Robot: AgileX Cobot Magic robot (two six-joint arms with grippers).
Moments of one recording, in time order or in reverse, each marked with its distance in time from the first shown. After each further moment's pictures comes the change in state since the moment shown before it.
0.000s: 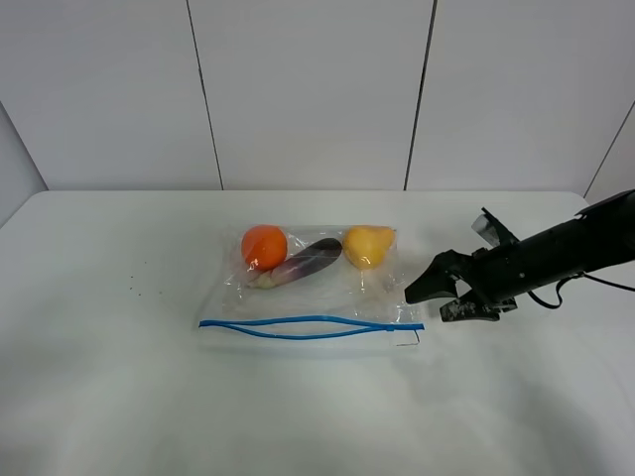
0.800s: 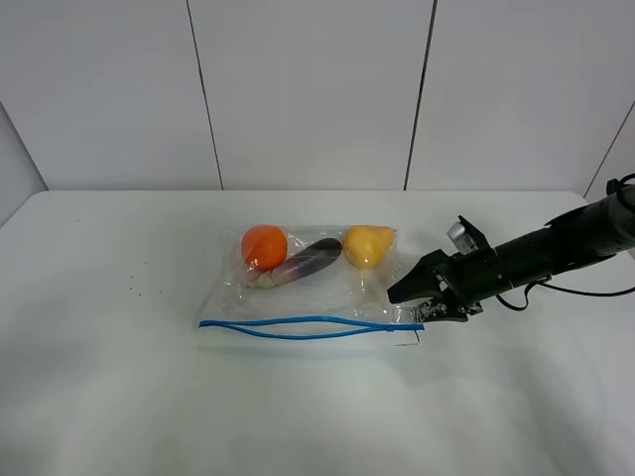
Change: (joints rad) left arm 0.000 0.000 0.000 0.000 0.000 0.000; right arm 0.003 0.208 -0.137 0.077 0.183 -0.105
